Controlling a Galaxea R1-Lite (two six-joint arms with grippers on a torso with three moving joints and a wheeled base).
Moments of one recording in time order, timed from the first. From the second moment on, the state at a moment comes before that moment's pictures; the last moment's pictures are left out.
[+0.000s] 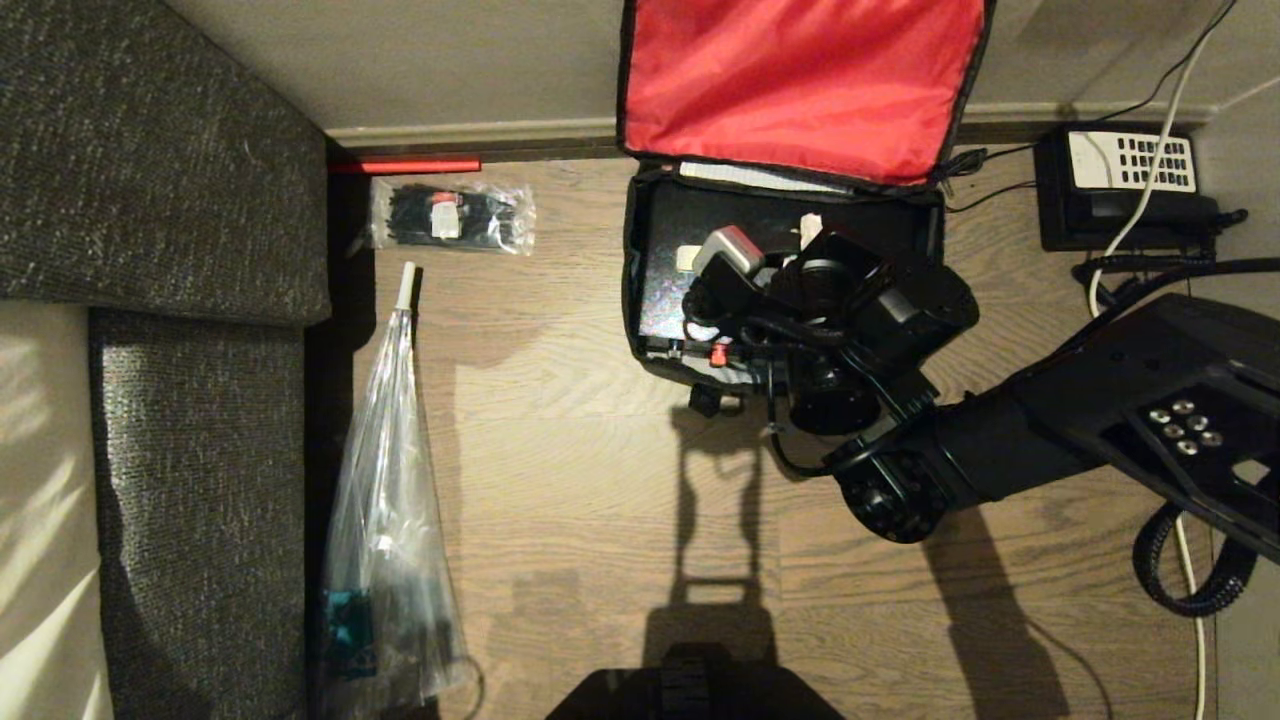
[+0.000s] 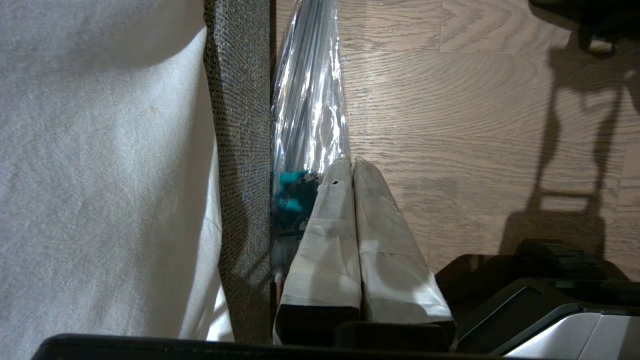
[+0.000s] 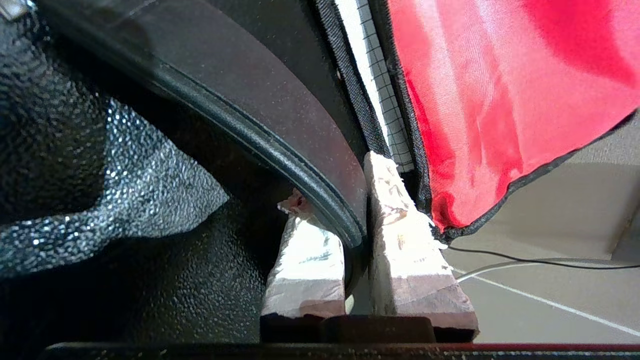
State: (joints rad) left arm 0.00 0.00 0.00 0.01 0.00 0.00; right arm 0.68 2.14 -1.22 -1.52 -0.69 -1.52
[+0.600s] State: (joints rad) left arm 0.00 0.00 0.00 0.01 0.00 0.00; right arm 0.74 2.12 -1.18 -1.52 -0.74 -1.50
